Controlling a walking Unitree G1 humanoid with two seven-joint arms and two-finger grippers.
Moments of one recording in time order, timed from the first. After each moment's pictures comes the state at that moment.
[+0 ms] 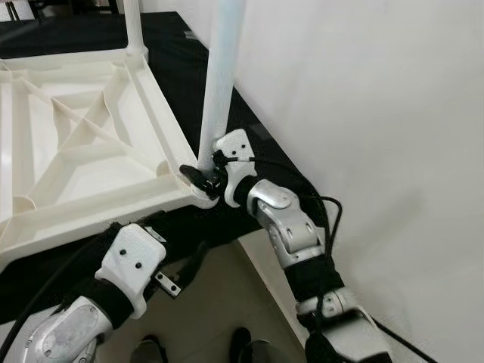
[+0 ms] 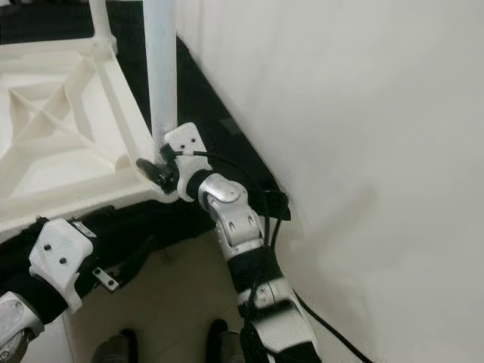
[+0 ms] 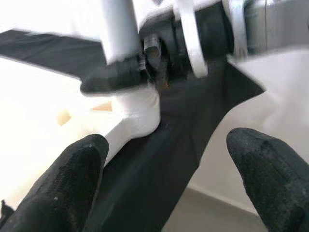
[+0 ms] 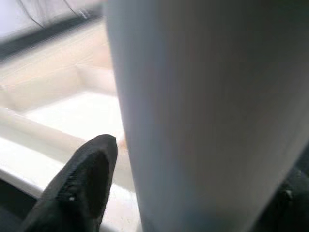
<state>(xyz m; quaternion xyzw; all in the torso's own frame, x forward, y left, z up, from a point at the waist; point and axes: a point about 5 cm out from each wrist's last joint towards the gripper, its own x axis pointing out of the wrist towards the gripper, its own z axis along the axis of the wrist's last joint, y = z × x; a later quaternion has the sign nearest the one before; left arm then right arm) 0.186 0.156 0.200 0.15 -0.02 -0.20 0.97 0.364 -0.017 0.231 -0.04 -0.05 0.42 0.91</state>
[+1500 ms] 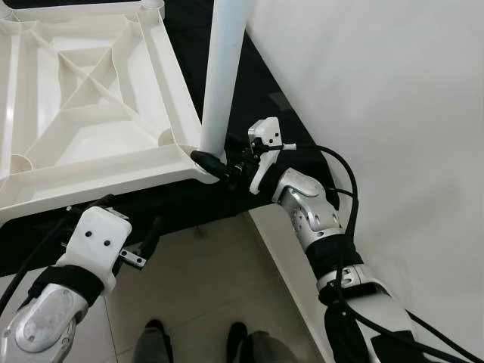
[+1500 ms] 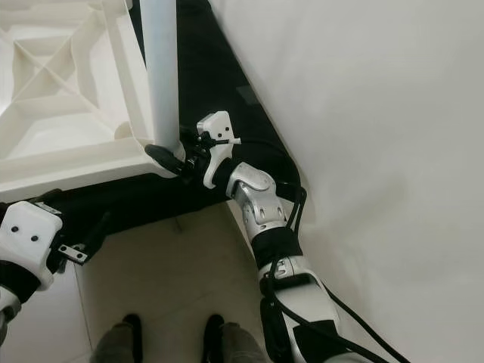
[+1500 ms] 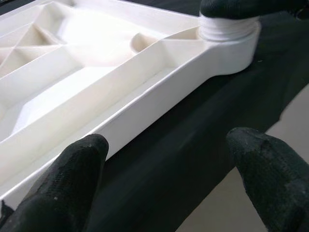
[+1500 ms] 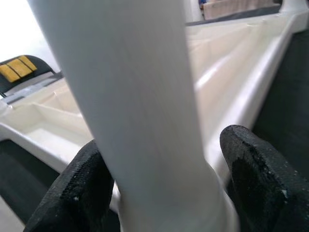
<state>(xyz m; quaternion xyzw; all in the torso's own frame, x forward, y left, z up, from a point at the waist) 0.200 0.194 0.209 0.21 -0.03 -0.06 0.98 0.369 -0.055 0.227 0.04 -0.12 0.47 0.87</state>
